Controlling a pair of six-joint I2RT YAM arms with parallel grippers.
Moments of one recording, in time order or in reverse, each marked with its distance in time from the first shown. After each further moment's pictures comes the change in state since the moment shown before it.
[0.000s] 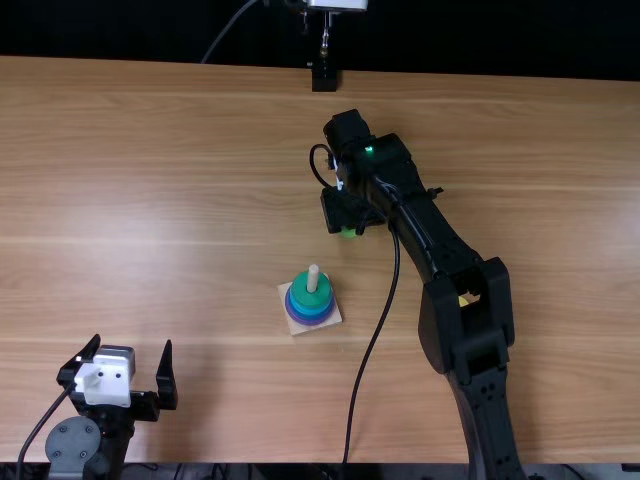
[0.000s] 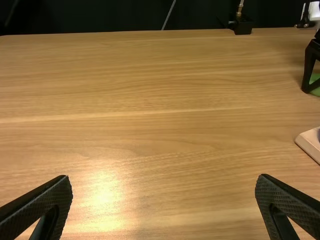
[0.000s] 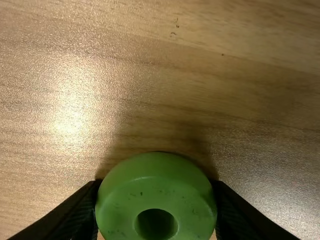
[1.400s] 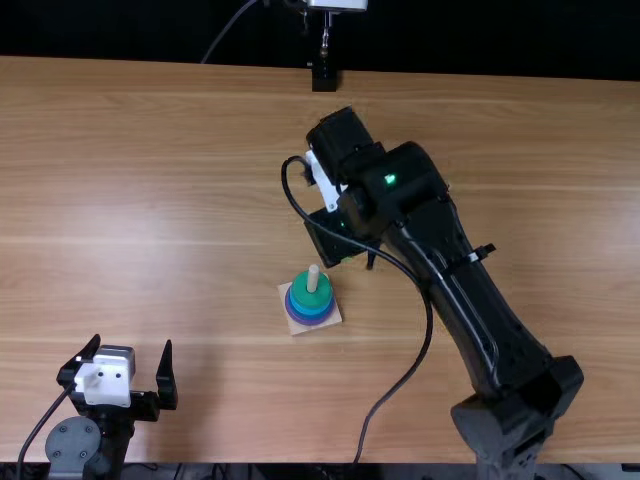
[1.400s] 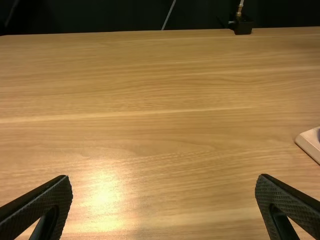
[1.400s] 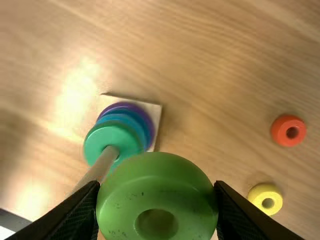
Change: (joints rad) left arm 0.000 0.000 0.000 0.000 0.001 0.000; right arm 0.172 -0.441 0.008 -0.356 -0.001 -0.099
